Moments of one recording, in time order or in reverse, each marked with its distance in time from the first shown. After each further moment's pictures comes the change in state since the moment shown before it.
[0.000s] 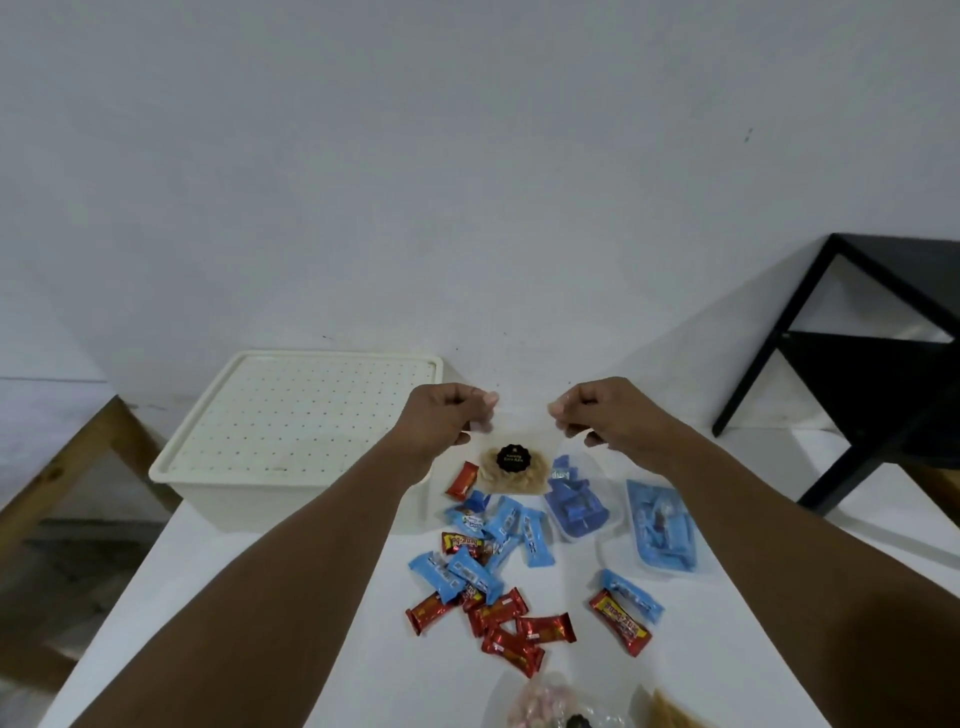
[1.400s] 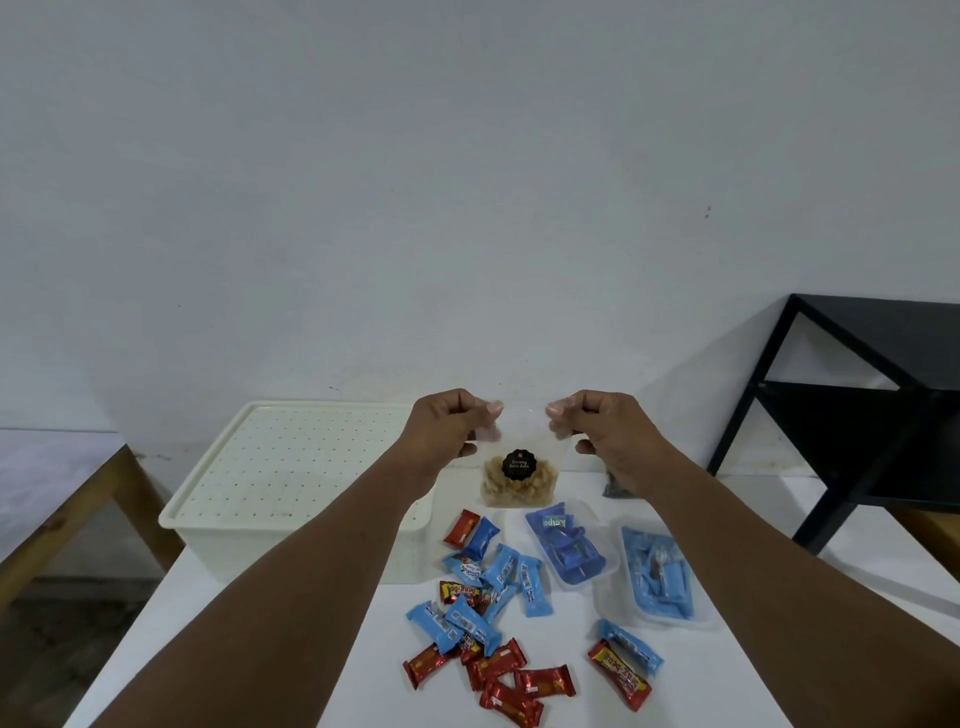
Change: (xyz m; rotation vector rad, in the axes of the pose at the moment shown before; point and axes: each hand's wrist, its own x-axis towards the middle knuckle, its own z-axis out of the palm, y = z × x) left_hand -0.020 0.051 0.005 -0.052 -0.039 0.138; right_hand -0.023 -0.041 0.002 0.191 0.202 -0.129
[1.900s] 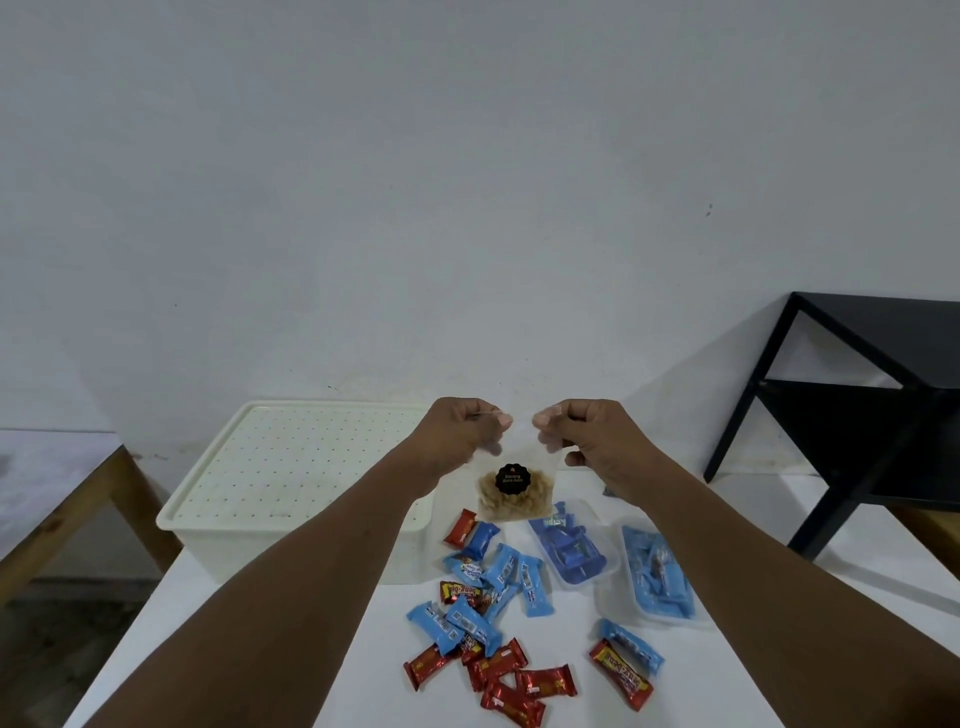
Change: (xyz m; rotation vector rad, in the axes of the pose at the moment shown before) left_hand 0.000 0.003 0.004 0.231 -0.081 -0.027; right_hand -0.002 0.005 0.011 -0.024 -0.071 0.032
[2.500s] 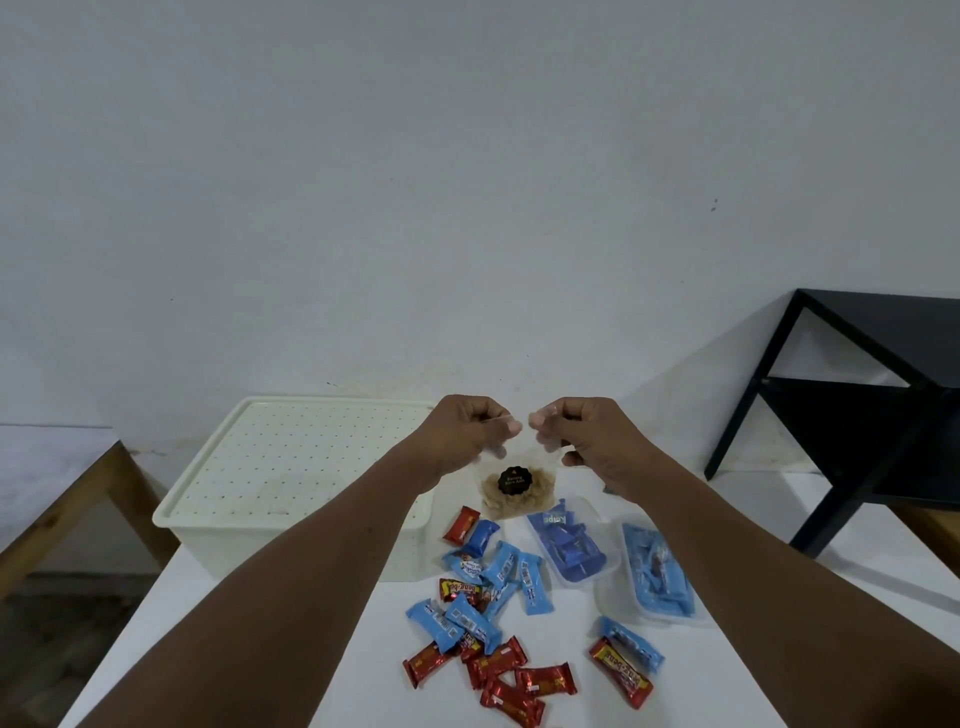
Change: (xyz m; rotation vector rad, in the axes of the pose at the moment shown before) left_hand 0.003 0.004 0.002 0.078 -0.062 0.019; right_hand 0.006 0.001 0.004 -0.035 -0.022 0.002
